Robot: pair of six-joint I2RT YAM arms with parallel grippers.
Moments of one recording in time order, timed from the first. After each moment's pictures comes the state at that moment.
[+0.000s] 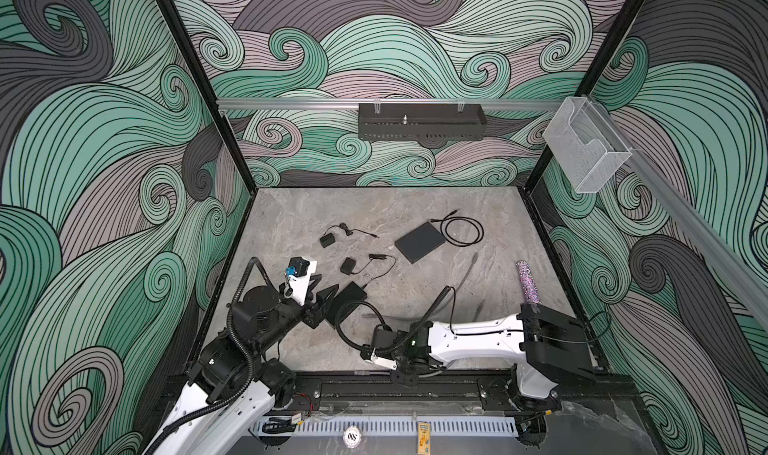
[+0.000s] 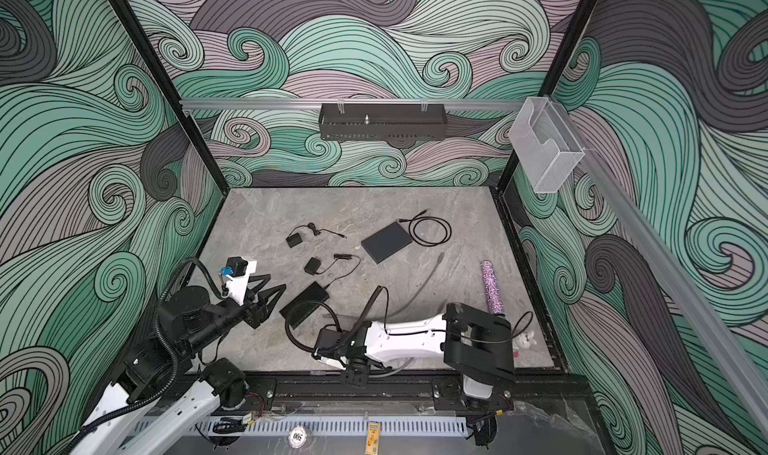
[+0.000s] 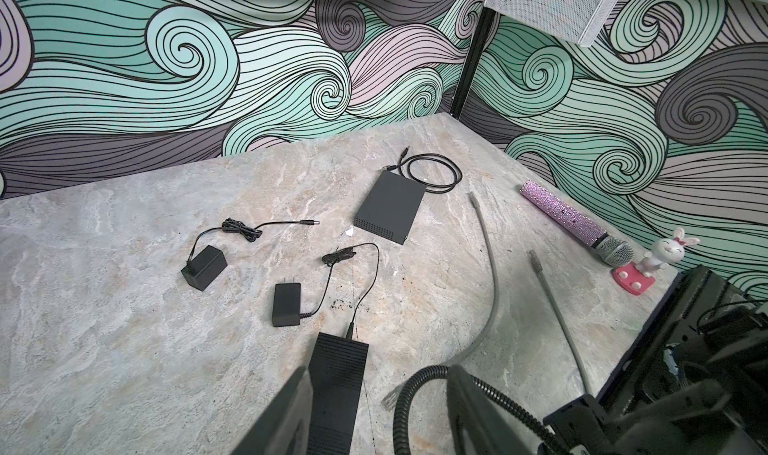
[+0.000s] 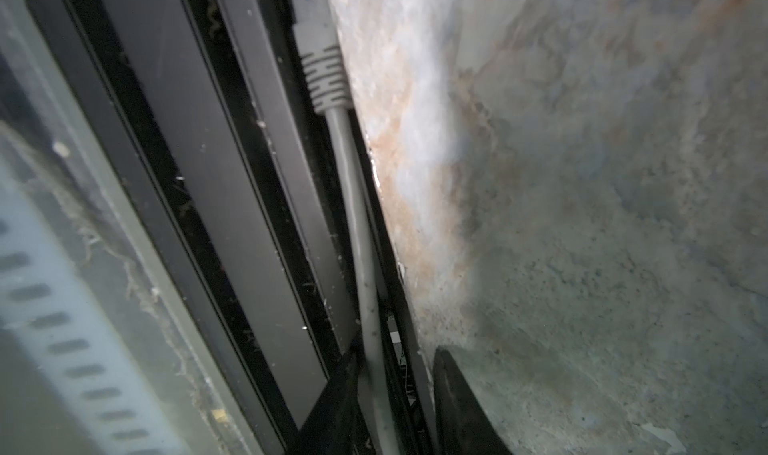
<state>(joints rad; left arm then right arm) -0.56 0.41 0.72 -0.64 0.05 -0.13 1.39 1.70 0.97 -0.70 -0.06 0.00</state>
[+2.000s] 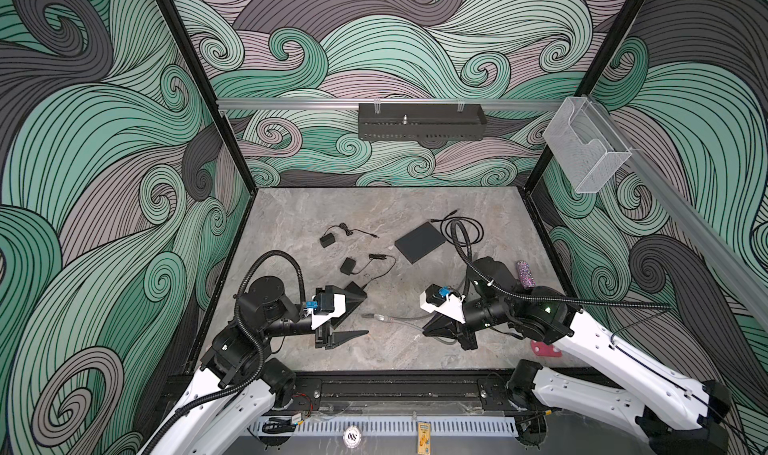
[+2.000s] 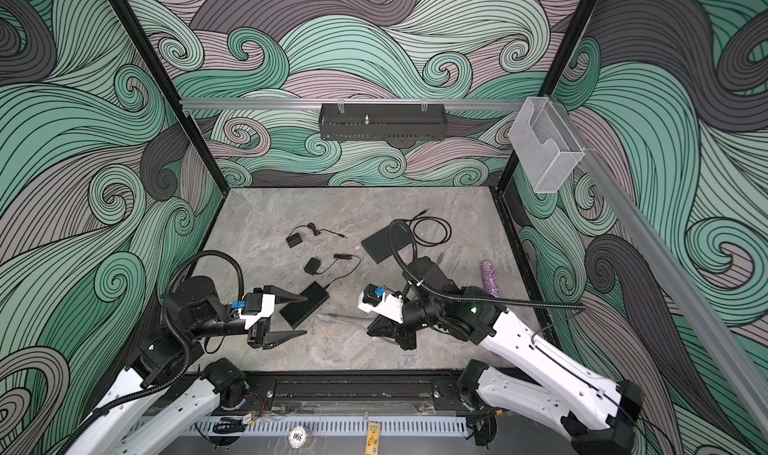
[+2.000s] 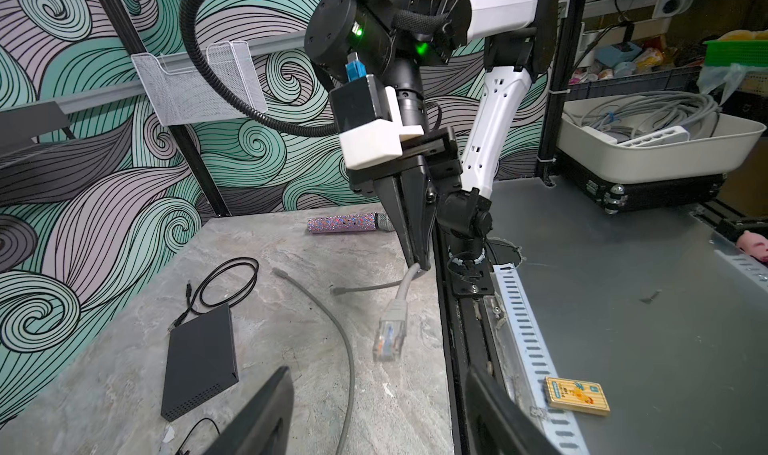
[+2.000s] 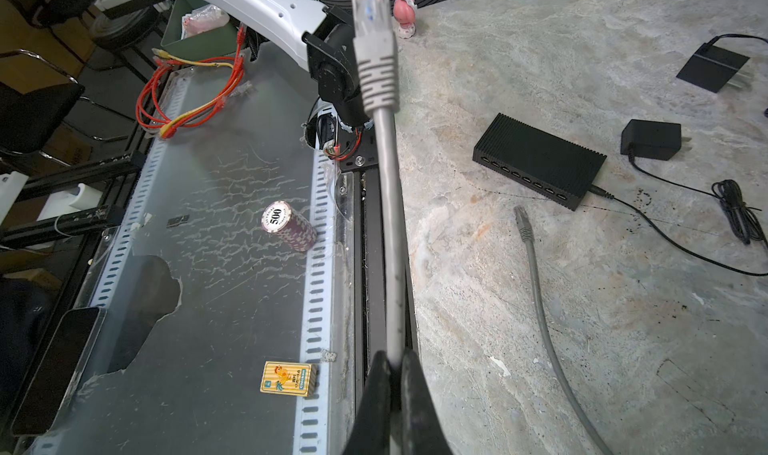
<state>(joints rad) -0.56 0.50 0.70 -0.43 0.86 0.36 0.88 0.93 0.96 -0.85 -0.63 -0.32</state>
